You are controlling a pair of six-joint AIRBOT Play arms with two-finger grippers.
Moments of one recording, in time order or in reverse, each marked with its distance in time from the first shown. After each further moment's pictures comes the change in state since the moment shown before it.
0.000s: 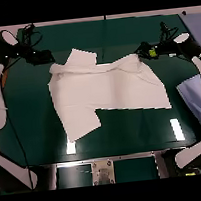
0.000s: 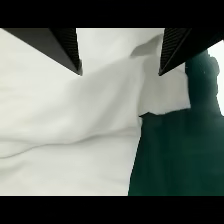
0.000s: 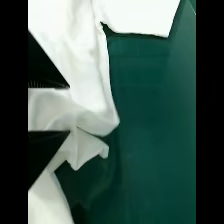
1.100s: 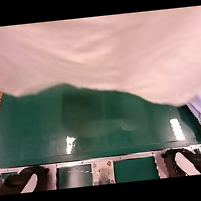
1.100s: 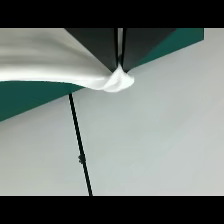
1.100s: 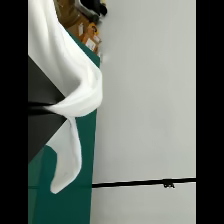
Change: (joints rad) left arm -0.018 1.114 -0.016 0.057 0.029 0.161; right arm -0.090 0.922 0.303 -0.107 0.272 0.167
